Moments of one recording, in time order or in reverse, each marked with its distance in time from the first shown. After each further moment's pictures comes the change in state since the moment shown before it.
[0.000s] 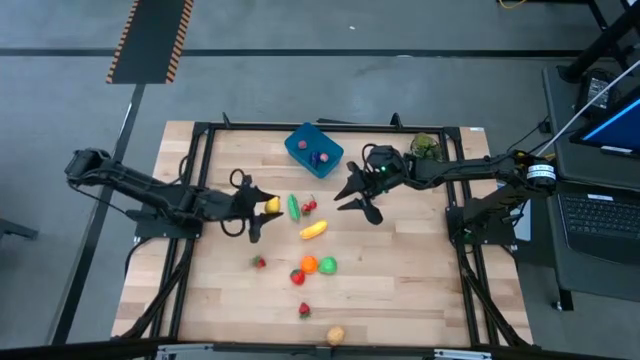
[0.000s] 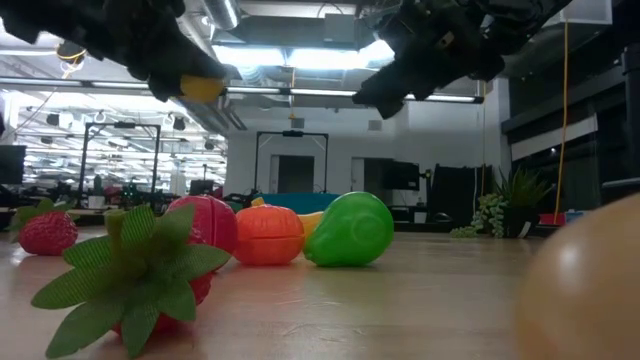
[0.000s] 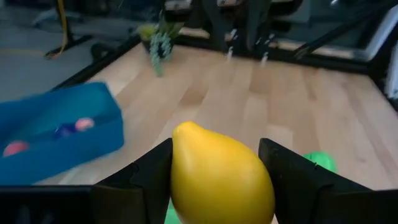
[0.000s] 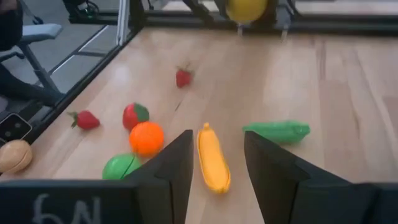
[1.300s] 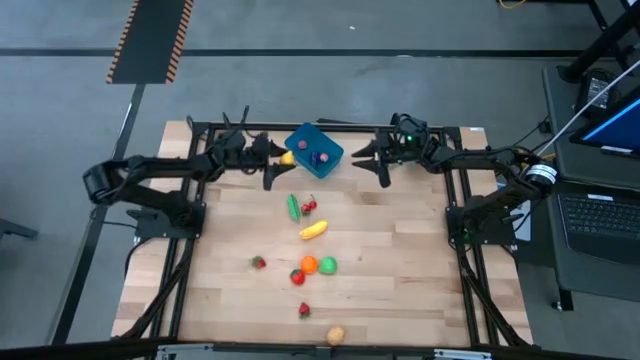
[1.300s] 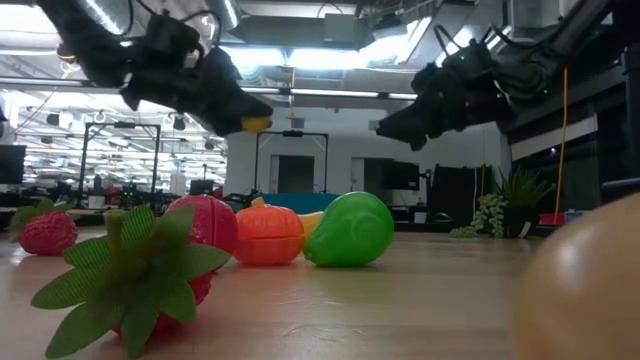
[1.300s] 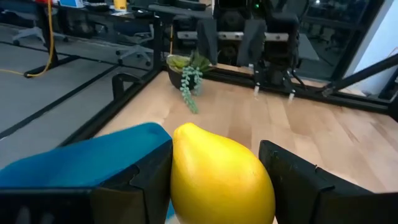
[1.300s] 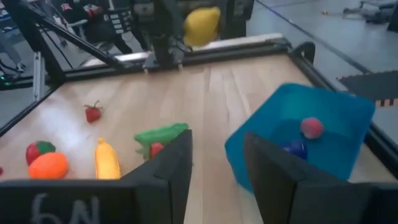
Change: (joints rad) left arm 0.806 0.359 0.061 0.420 0.856 0.177; right arm -0.440 -0.003 -0.251 0.459 -0.177 0.104
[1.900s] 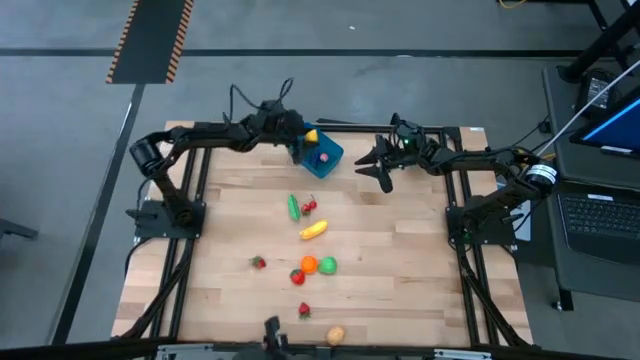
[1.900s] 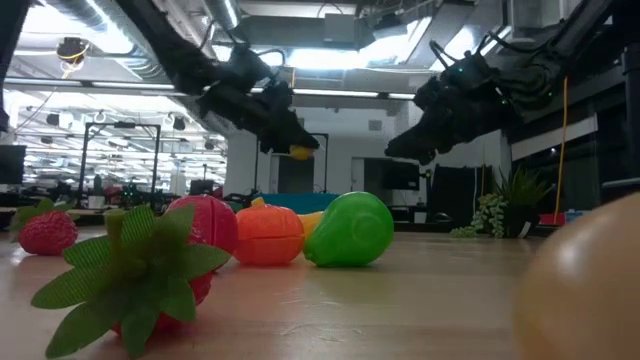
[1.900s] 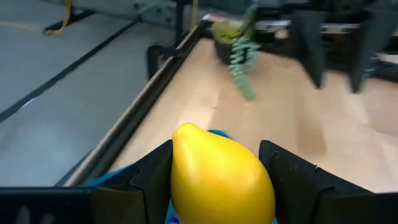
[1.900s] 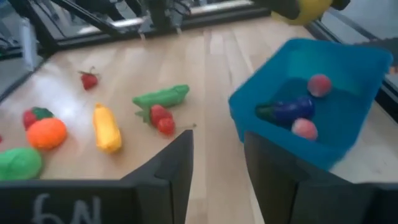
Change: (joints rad) left arm 0.084 0.428 0.500 -0.324 -0.047 0.117; right arm 0.000 0.000 -0.024 -0.133 0.028 -0.081
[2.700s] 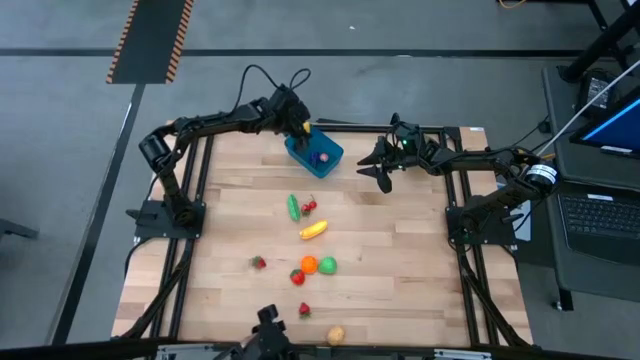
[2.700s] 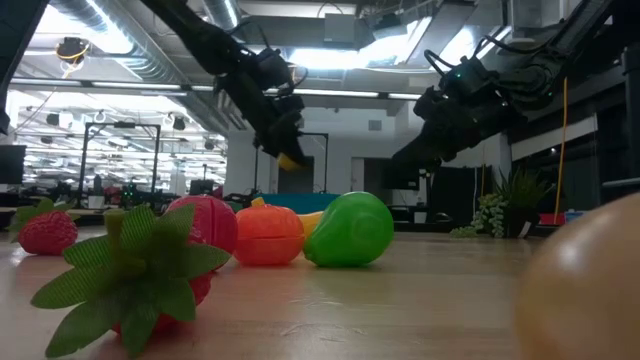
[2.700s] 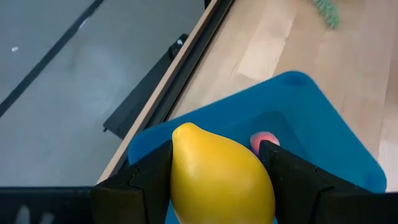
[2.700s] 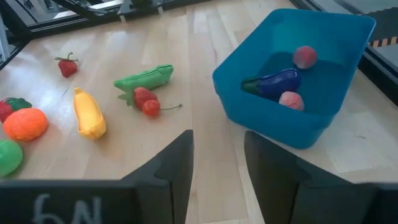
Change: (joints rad) left arm 0.013 0.075 0.315 -0.584 -0.227 0.120; right arm -0.002 0.000 0.000 -0.077 0.070 -0.007
